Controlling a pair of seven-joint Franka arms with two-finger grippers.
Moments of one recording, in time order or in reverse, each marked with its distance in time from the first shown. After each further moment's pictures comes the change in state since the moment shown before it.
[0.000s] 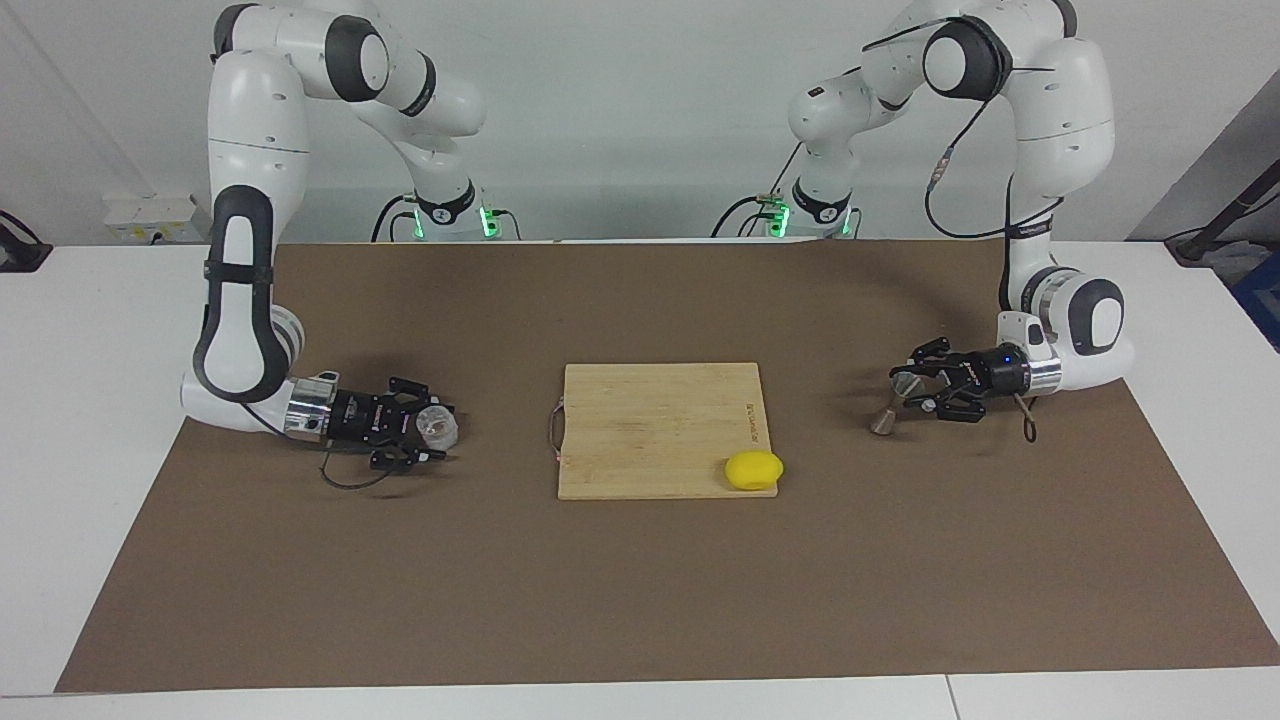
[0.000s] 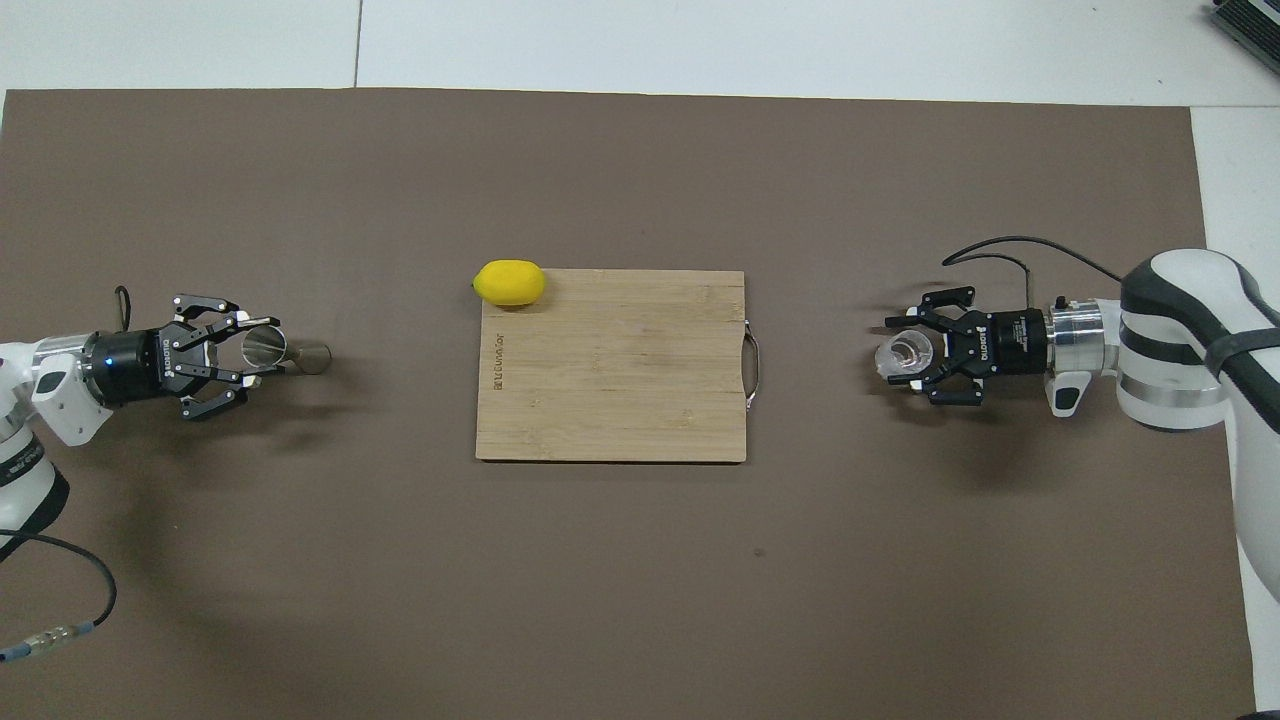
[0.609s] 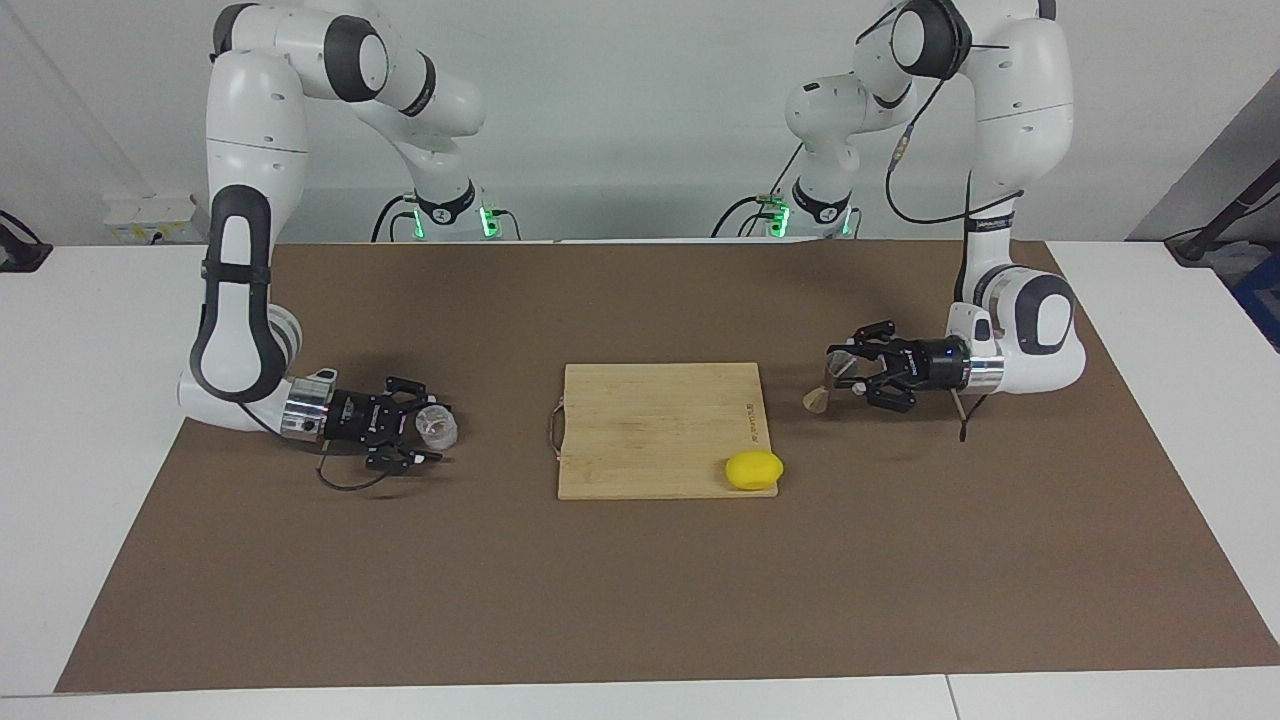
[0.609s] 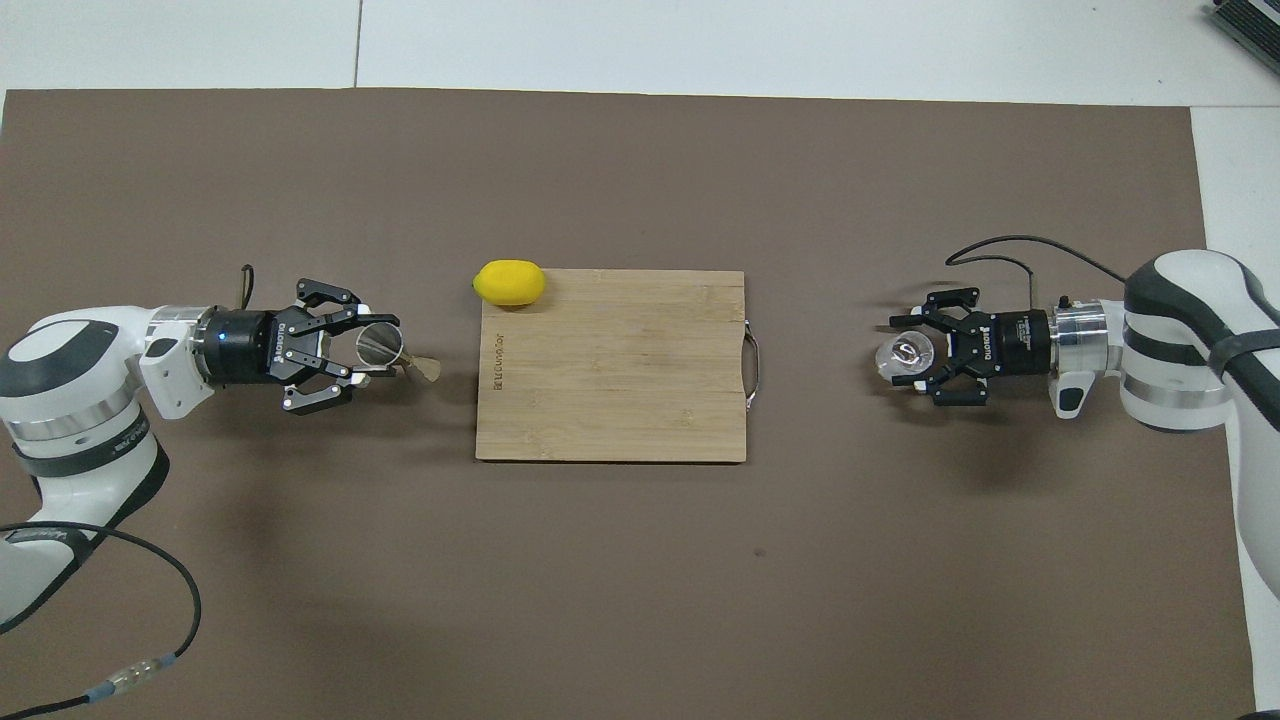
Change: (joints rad) left arm -0.205 -0.090 -0.003 -0.088 -0.127 0.011 -0.091; right arm -0.003 0.000 -0.003 0.000 0.000 0.000 0.050
